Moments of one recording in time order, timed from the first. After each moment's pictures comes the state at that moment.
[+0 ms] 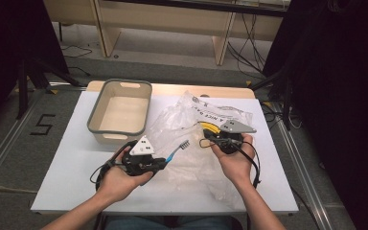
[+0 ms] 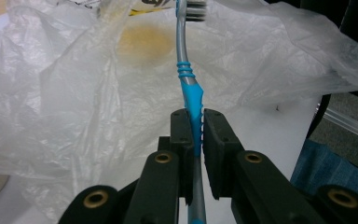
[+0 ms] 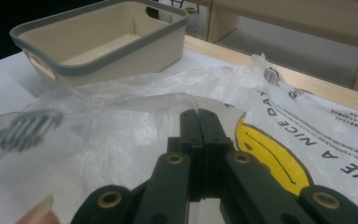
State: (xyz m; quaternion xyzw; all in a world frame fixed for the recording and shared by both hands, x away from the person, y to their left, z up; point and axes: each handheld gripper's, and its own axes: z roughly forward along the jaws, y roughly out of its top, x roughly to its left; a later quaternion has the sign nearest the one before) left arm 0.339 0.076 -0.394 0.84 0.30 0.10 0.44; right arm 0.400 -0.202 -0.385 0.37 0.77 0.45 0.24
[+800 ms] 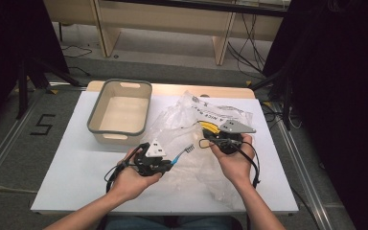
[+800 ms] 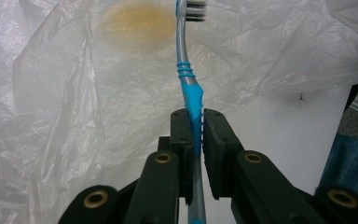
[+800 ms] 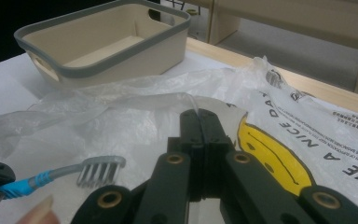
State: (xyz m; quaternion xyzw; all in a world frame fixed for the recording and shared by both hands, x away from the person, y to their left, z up) left arm 0.352 0.054 -0.415 0.86 0.30 0.11 0.40; right arm 0.398 -0.201 -0.384 0.37 0.77 0.45 0.24
